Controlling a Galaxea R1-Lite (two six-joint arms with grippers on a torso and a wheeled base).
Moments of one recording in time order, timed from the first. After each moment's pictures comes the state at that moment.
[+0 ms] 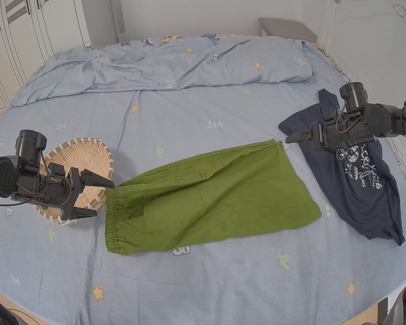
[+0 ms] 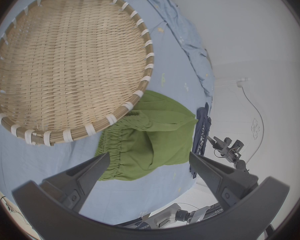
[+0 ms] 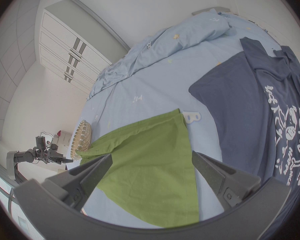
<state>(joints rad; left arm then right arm) 0.05 1.72 -0.95 0.07 -0.68 -0.61 0.11 2.09 -1.68 0.30 0.52 0.14</state>
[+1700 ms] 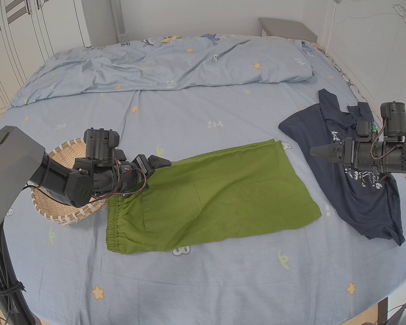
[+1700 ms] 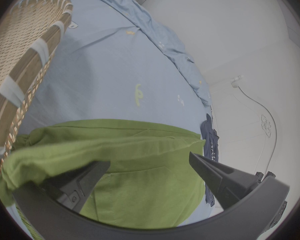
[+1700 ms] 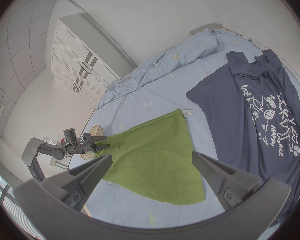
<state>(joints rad) -0.25 2.11 -1.14 -0.47 -0.29 -0.76 0.07 1.71 -1.03 -0.15 0.55 0.21</state>
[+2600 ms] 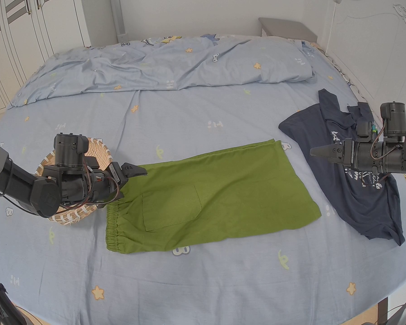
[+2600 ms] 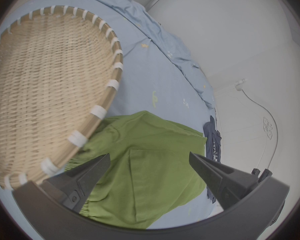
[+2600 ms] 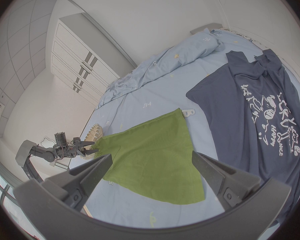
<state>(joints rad) -0.18 1.91 -0.91 -0.46 -0.30 -0.74 0.07 1.71 -1.03 -0.15 0.55 0.21</state>
